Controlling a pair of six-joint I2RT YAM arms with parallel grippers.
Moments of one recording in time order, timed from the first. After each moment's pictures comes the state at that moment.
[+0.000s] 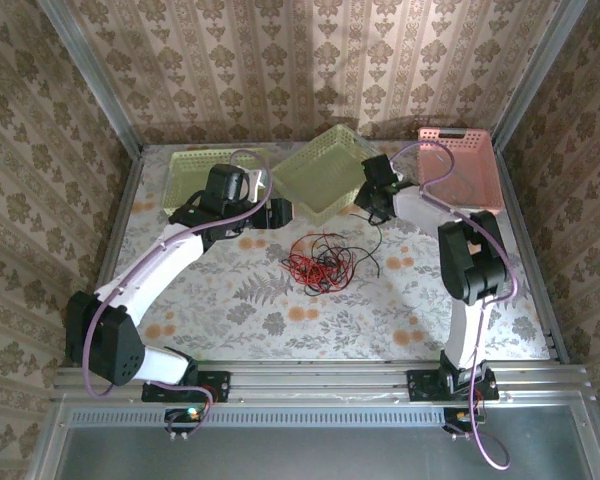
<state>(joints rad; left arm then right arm) -0.50 1.39 1.15 -0.45 0.29 -0.37 0.32 1.91 1.35 -0.41 0.16 0.77</state>
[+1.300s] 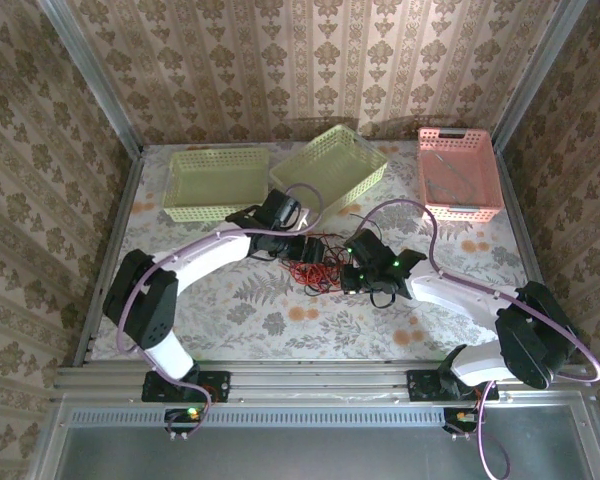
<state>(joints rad) -0.71 1.67 1.17 -0.53 0.29 -0.37 0.70 1.38 0.81 -0.47 -0.02 0.61</state>
